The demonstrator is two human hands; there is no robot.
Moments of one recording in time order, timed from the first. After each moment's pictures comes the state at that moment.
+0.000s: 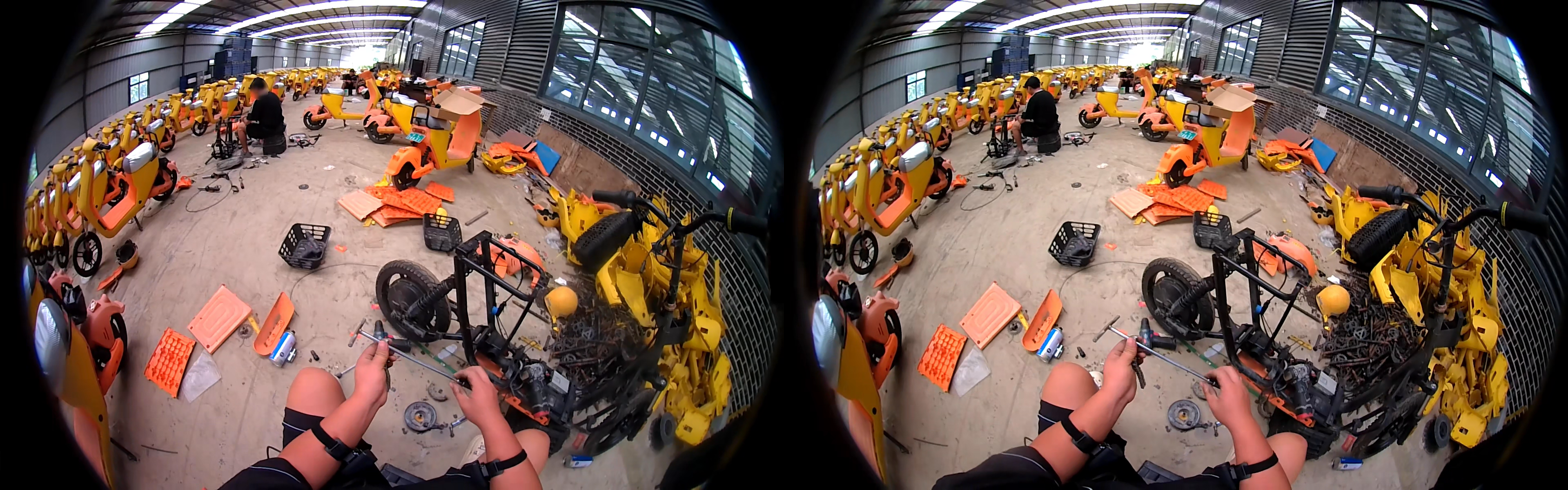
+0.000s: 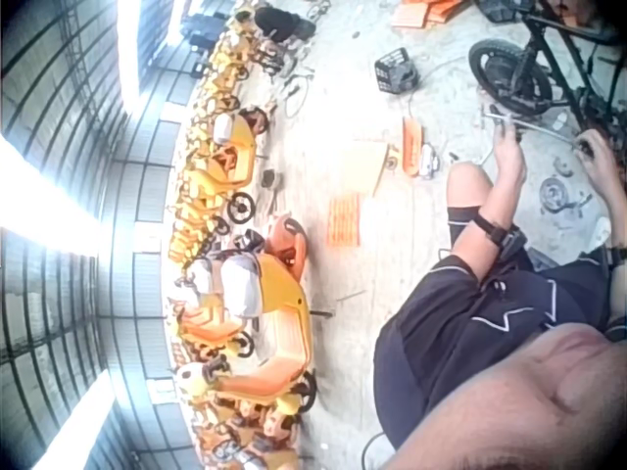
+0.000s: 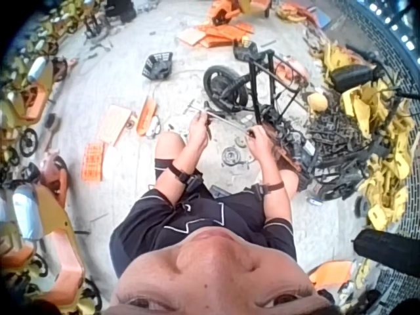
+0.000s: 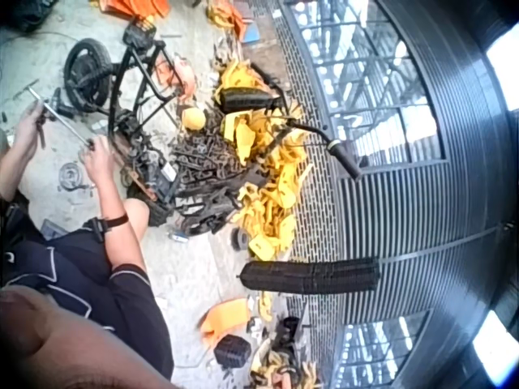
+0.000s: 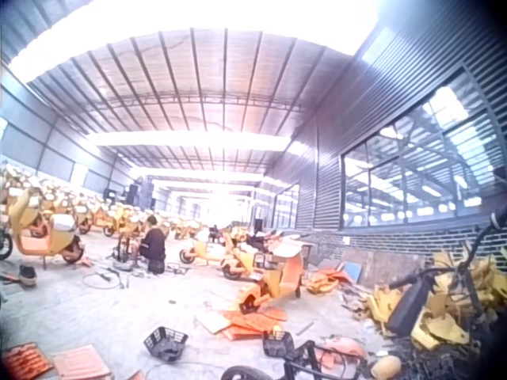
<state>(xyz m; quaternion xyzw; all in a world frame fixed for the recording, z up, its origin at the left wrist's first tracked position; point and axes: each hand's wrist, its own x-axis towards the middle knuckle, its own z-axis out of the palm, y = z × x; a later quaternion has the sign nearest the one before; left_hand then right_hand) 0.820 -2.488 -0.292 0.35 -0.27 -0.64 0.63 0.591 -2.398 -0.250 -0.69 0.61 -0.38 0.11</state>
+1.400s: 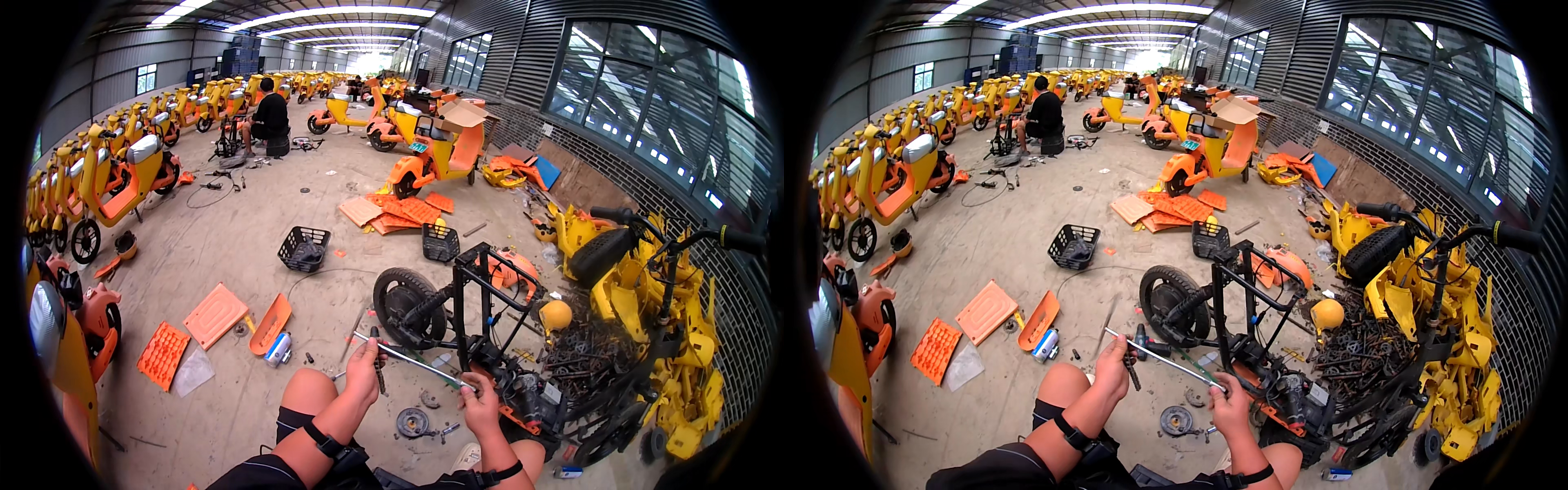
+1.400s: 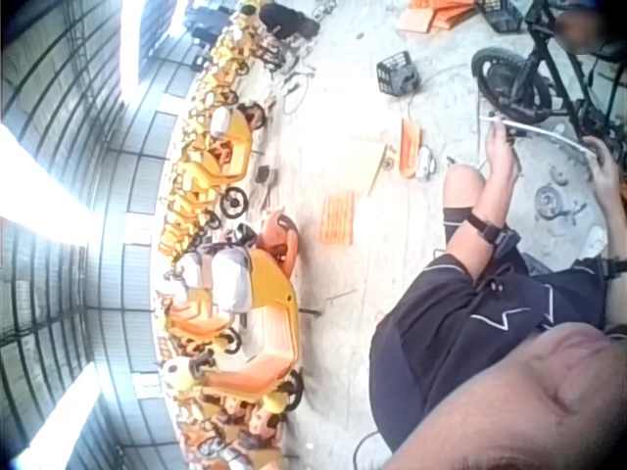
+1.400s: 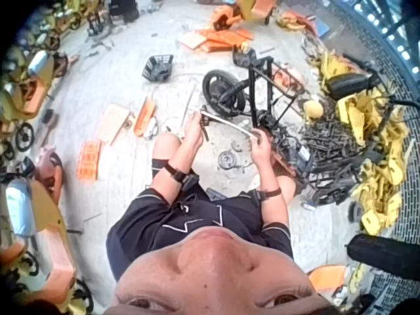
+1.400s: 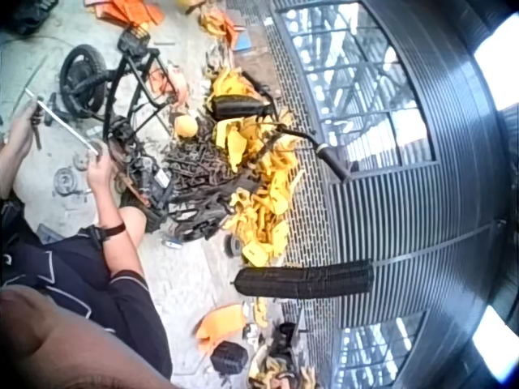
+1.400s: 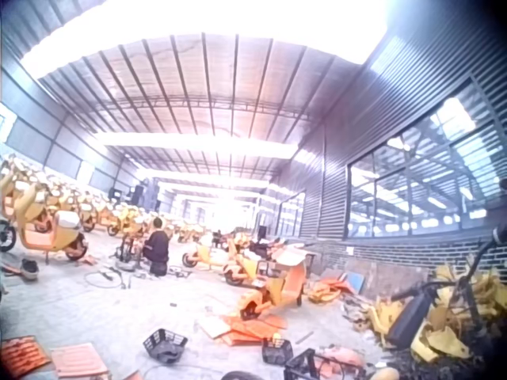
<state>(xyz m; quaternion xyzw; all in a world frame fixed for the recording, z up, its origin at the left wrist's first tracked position) 0.832 -2.493 -0.285 0.33 -0.23 -0.65 0.64 0.584 -2.386 -0.265 -0.52 0.55 -0.54 0.37</state>
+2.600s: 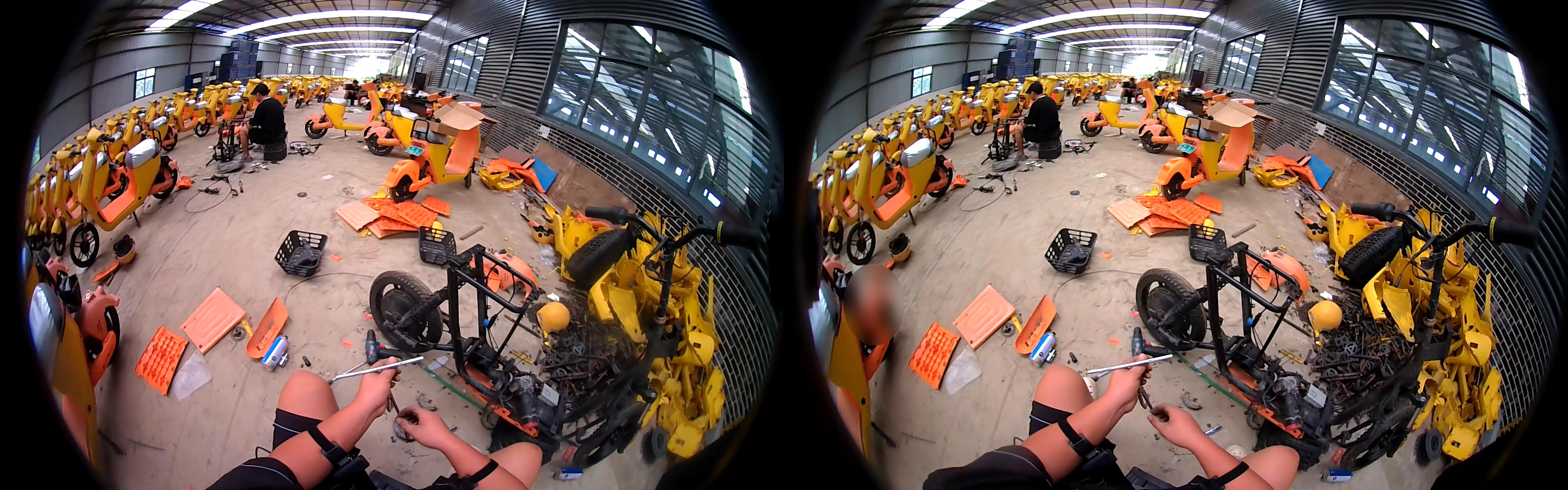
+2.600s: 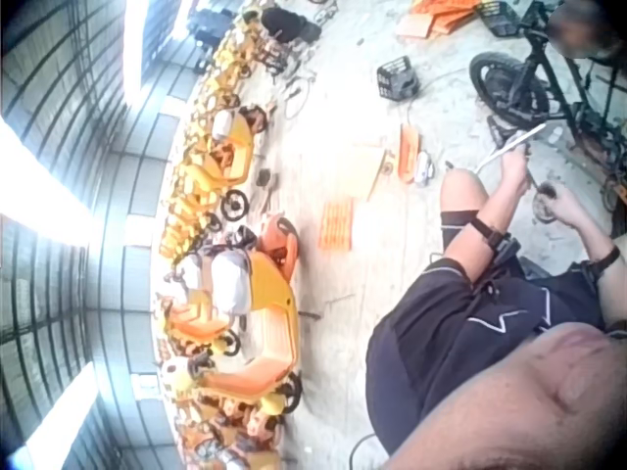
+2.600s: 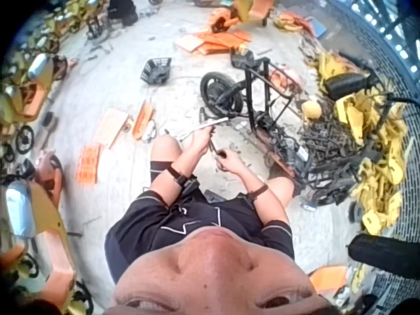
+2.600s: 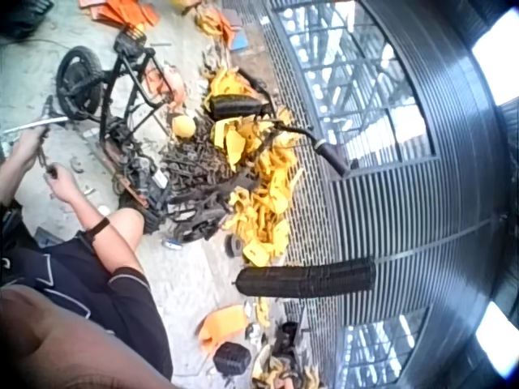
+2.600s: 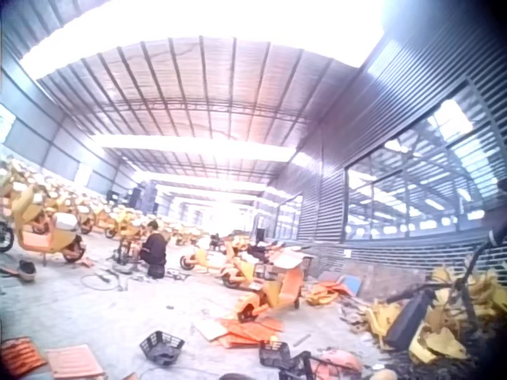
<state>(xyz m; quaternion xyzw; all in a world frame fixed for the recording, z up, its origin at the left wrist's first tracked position) 0.801 -2.475 -0.301 0.41 -0.28 -0.69 0.53 0.639 -2.387 -0.325 -0.66 0.60 -0.20 0.41</state>
